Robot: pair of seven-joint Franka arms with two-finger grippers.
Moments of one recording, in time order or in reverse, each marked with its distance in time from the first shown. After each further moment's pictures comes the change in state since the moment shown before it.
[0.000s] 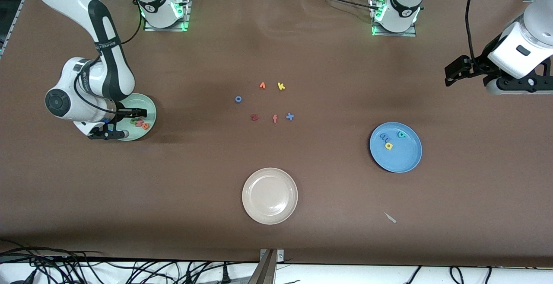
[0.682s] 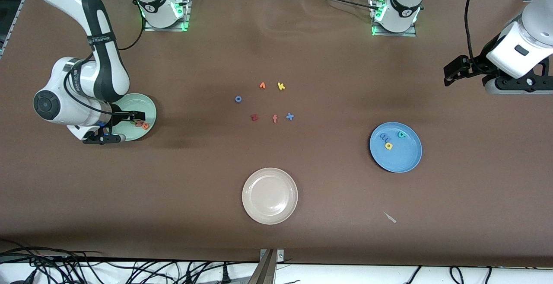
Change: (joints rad) left arm -0.003 0.000 0.000 0.000 0.000 0.000 0.000; right arm 0.009 -0.017 0.008 0.090 0.000 -0.073 0.043
